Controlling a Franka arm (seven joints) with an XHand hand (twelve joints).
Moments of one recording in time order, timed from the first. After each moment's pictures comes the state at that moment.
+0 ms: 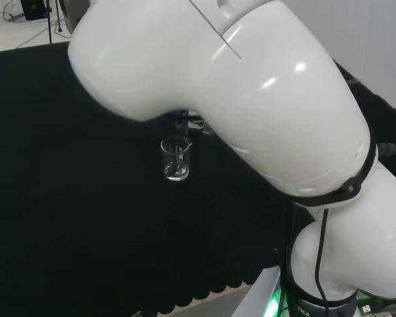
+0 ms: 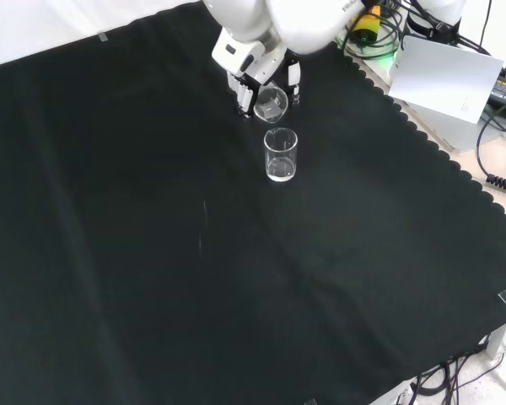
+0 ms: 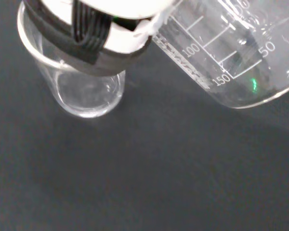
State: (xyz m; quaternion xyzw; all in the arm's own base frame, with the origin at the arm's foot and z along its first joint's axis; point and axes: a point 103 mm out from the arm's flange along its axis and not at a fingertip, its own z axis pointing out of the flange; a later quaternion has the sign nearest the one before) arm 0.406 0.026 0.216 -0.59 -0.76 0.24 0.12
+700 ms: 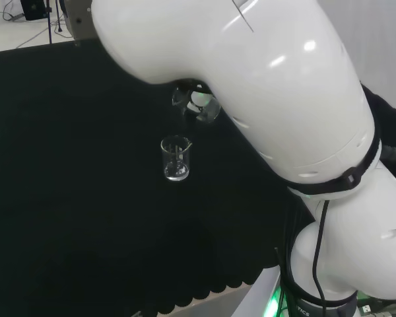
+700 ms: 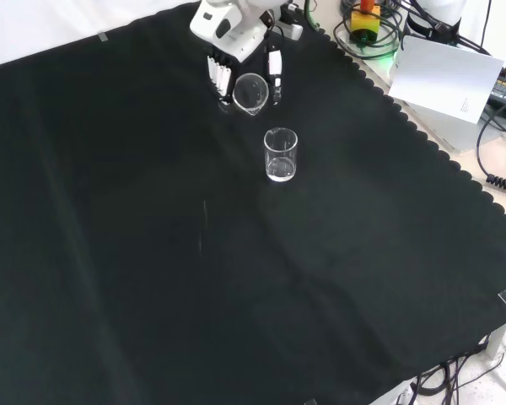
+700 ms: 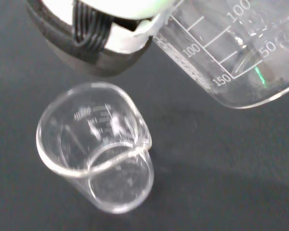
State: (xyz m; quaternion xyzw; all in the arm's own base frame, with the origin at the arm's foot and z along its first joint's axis) arm 0.433 0.005 0.222 -0.60 -0.78 0.07 0.16
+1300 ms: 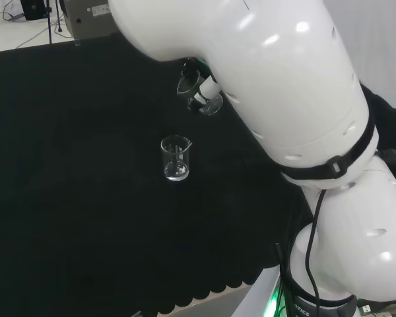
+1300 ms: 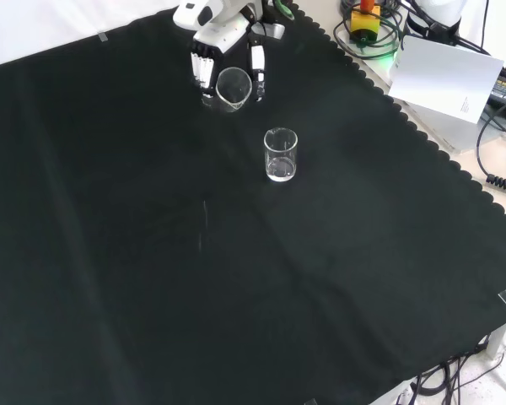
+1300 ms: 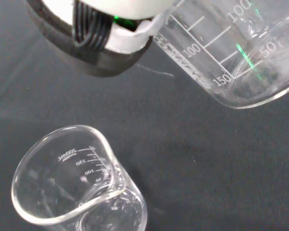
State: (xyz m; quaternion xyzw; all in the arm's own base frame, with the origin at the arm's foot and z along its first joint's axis) arm 0.456 -0.024 0.213 -0.58 -0.79 0.00 0.17
